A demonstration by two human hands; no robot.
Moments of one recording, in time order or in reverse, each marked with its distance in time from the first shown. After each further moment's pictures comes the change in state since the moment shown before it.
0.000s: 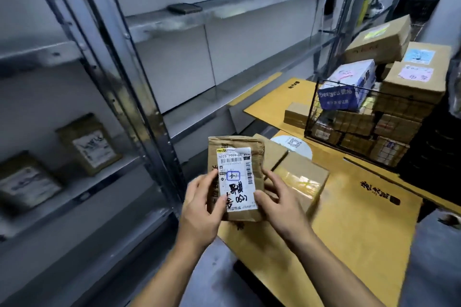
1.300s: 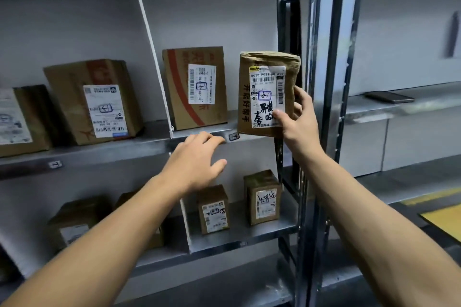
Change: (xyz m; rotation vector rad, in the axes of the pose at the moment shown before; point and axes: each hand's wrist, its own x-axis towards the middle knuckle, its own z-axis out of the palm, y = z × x) left_hand 0.084 -0.014 -0.453 1.056 0.208 -0.079; right_hand 0.125 -0.307 0.378 0.271 -0.266 -0.650
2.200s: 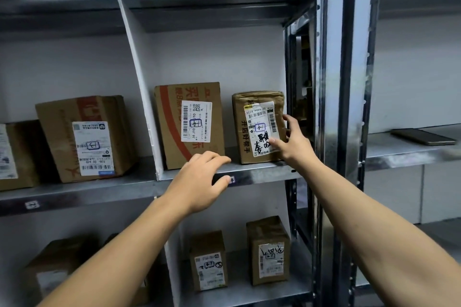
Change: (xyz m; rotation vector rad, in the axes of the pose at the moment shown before) left_hand 0.088 -0.005 0.021 -0.080 0.112 -0.001; right_hand 0.137 0.060 0.015 -0.321 -0.250 0.003
